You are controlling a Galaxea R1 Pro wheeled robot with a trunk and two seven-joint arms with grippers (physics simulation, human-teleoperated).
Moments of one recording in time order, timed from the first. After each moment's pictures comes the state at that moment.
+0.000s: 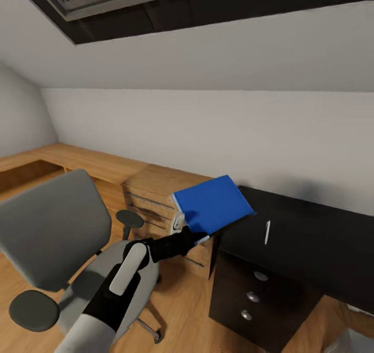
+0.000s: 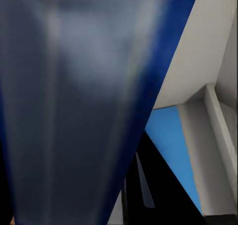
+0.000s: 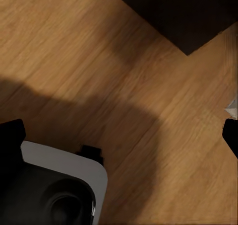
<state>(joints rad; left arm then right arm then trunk) -0.55 -0.13 -0.24 -1.16 1.17 0.84 -0.13 0.19 -0.39 0.66 -0.98 -0.45 0.00 -0.23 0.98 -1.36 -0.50</state>
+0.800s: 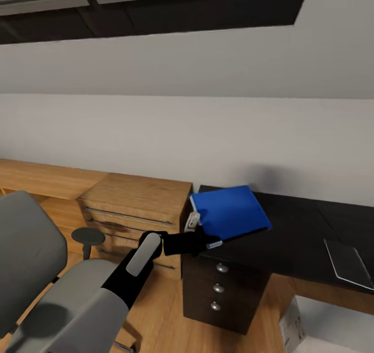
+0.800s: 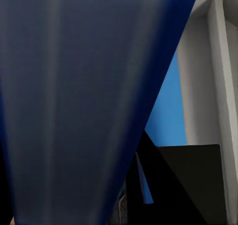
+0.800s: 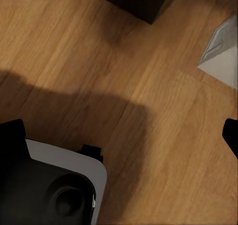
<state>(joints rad) -0.69 -0.16 -0.33 -0.95 1.23 0.92 -0.12 0.19 -0.39 0.66 -0.98 -0.45 -0.01 -0.24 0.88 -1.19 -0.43</state>
